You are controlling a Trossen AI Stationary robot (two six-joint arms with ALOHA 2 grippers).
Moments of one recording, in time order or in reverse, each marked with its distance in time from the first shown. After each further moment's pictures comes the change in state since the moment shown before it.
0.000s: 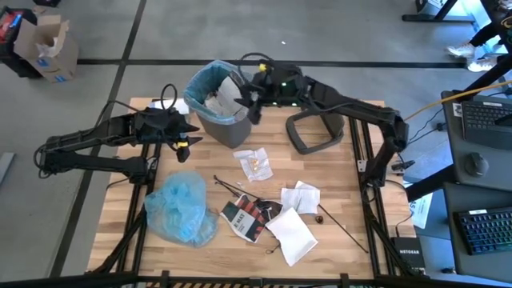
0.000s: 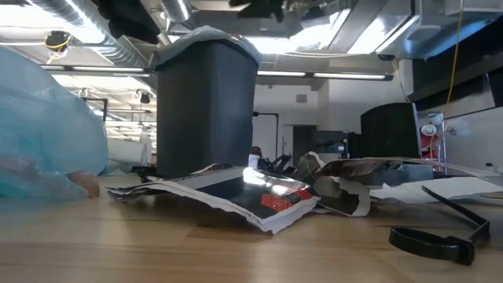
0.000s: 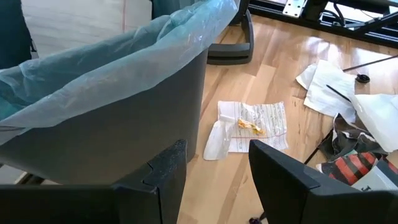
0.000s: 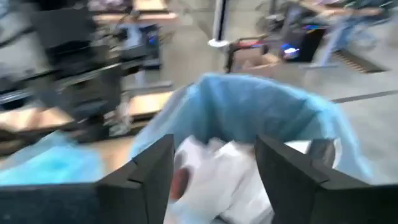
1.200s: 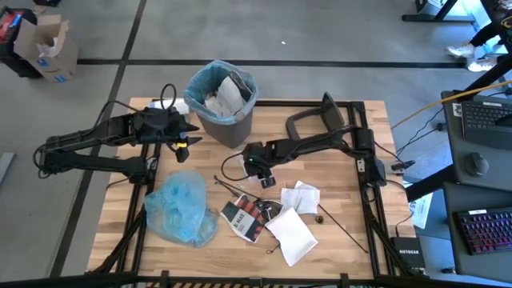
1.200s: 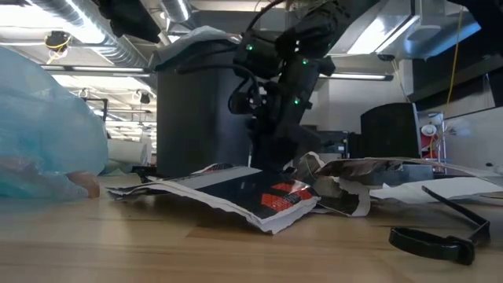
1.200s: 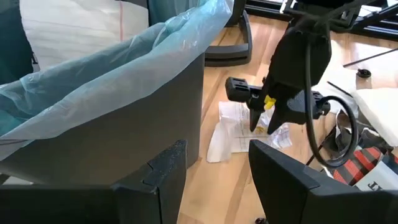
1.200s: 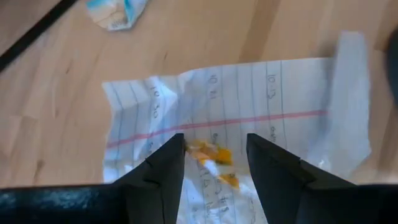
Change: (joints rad) left arm 0.000 0.000 0.000 0.007 0.000 0.051; right arm 0.215 0.323 -0.425 -0.082 0.047 -0.387
